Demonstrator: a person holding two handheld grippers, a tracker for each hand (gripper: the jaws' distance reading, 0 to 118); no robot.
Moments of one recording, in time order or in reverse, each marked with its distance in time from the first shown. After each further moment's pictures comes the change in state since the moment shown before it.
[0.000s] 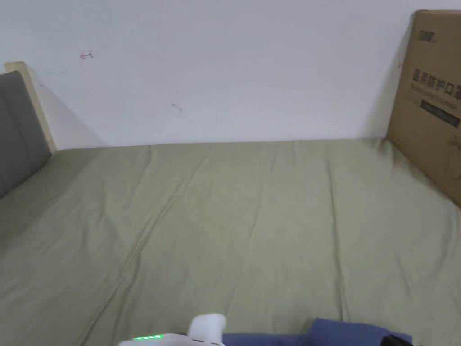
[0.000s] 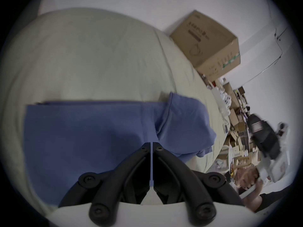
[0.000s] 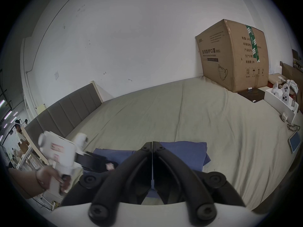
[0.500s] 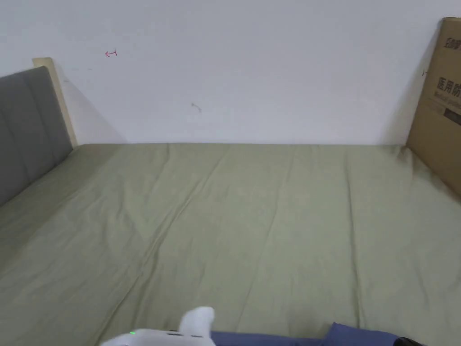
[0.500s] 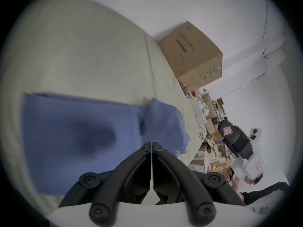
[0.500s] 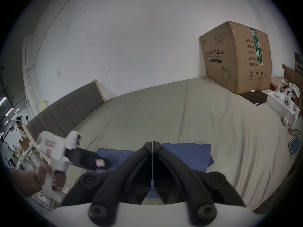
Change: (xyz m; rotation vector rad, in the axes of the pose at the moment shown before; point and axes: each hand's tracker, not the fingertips) left arm -0.034 -0.007 0.084 0.136 -0.189 0.095; right arm -0.014 0.007 -0.002 -0.013 0.022 0.023
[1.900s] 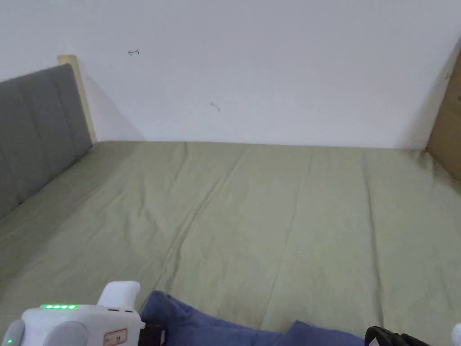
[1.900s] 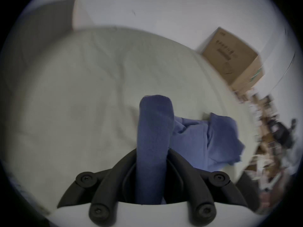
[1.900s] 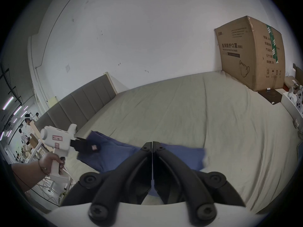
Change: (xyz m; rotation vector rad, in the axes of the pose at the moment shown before) left arm -0.051 0.027 0.084 0.115 0.673 -0.224; right arm -0.044 0.011 -0.022 -0.075 0.107 0.002
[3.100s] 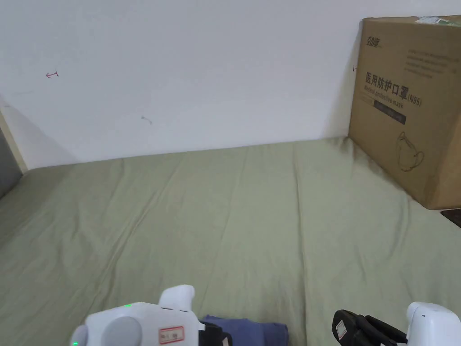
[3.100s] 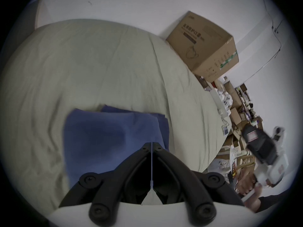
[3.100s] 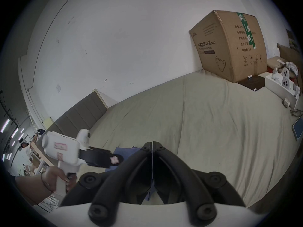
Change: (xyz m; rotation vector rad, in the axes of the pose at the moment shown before) left arm 0.182 0.010 -0.038 -0.168 -0.455 0.027; right arm 0.058 -0.005 0.049 0.084 -0.074 -0.147
